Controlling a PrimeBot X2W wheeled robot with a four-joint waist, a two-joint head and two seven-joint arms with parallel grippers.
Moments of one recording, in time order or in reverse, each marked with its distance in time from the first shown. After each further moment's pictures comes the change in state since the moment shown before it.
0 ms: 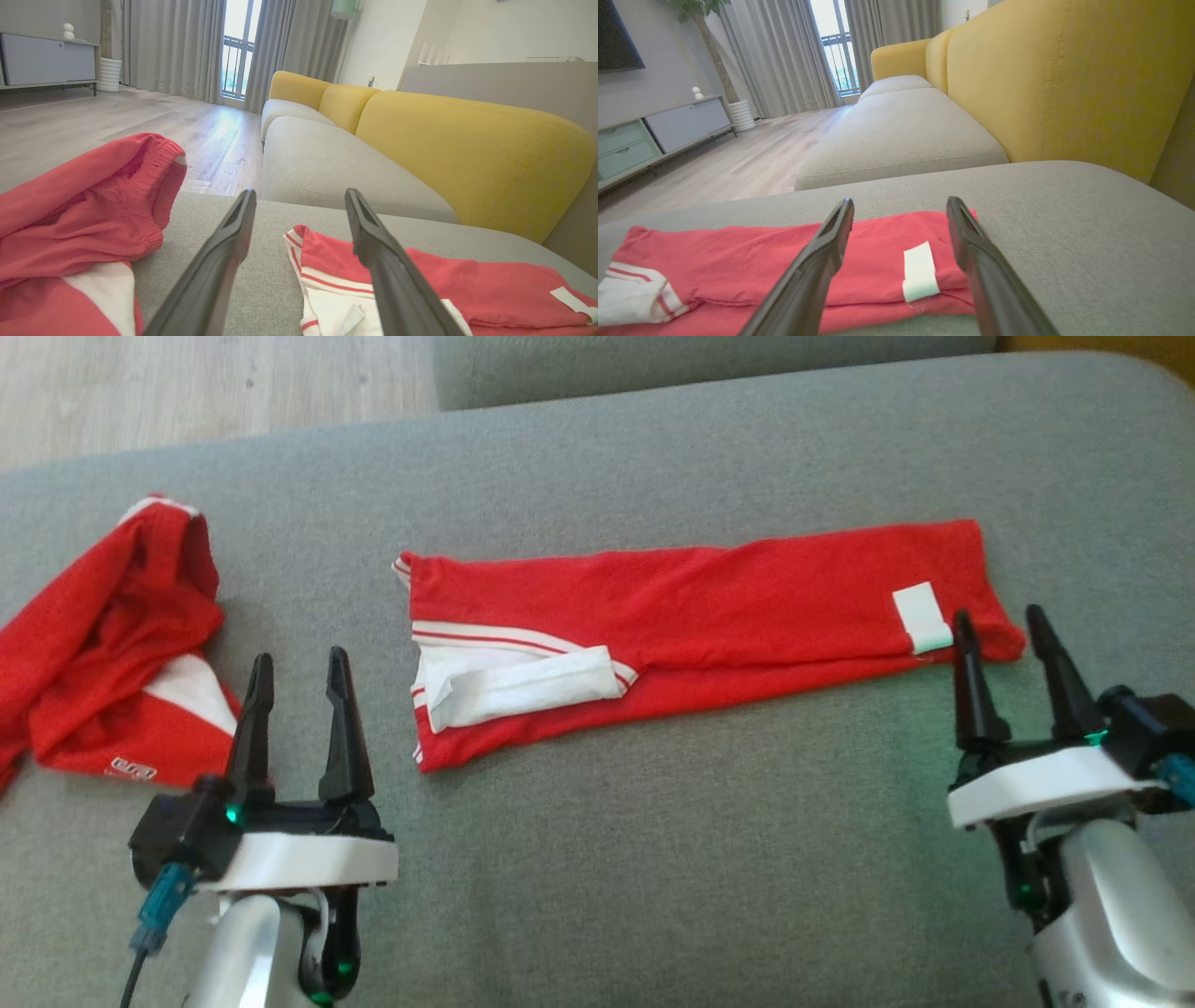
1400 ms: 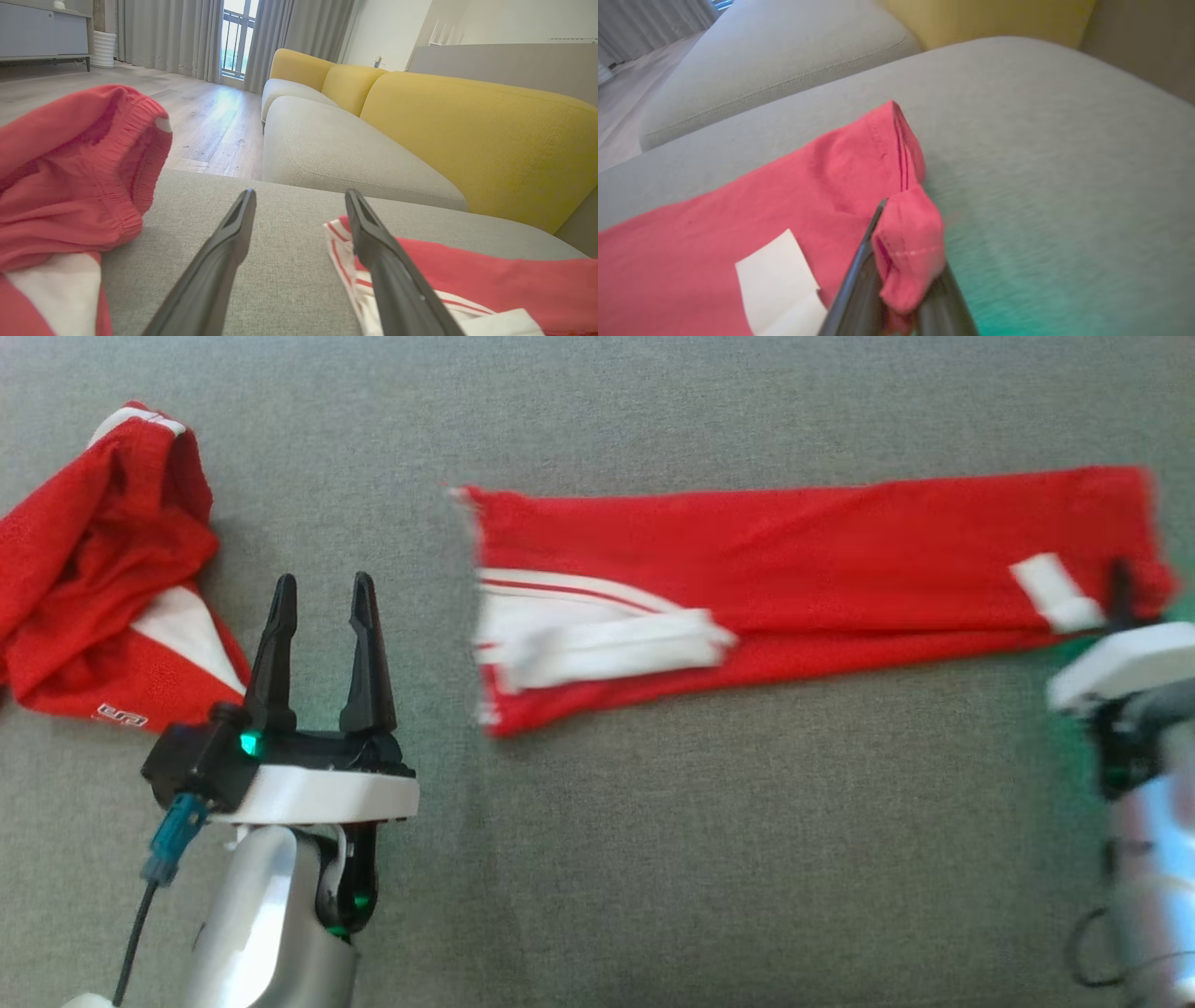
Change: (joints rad) left arm -0.133 -0.033 -0.007 0.046 0.023 -0.050 0.000; right arm -0.358 0.011 -0.388 0.468 -0.140 0.000 0.165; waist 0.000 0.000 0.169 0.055
